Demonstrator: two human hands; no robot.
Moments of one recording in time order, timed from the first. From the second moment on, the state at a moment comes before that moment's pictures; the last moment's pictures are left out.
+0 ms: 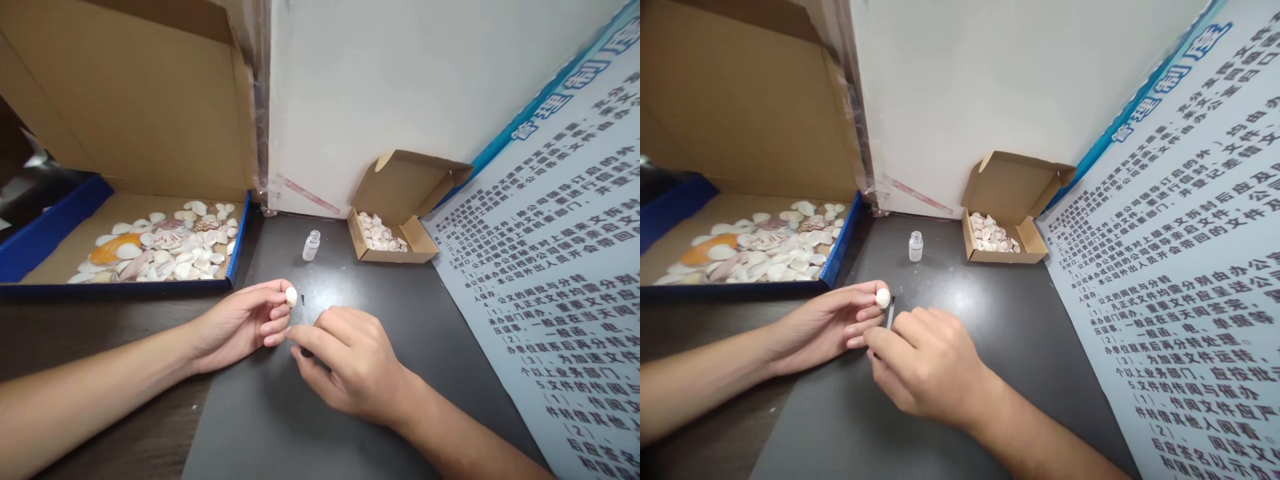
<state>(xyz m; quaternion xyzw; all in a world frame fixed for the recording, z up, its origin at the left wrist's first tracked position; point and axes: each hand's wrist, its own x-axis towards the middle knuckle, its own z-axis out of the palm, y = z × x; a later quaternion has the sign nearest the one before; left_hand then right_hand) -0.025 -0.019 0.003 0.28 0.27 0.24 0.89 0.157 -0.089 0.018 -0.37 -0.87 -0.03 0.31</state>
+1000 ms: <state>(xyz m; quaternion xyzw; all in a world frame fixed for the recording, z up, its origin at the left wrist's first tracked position) -0.026 -0.020 0.004 0.28 0.27 0.23 0.89 0.156 -0.093 0.017 -0.41 -0.88 0.10 0.23</state>
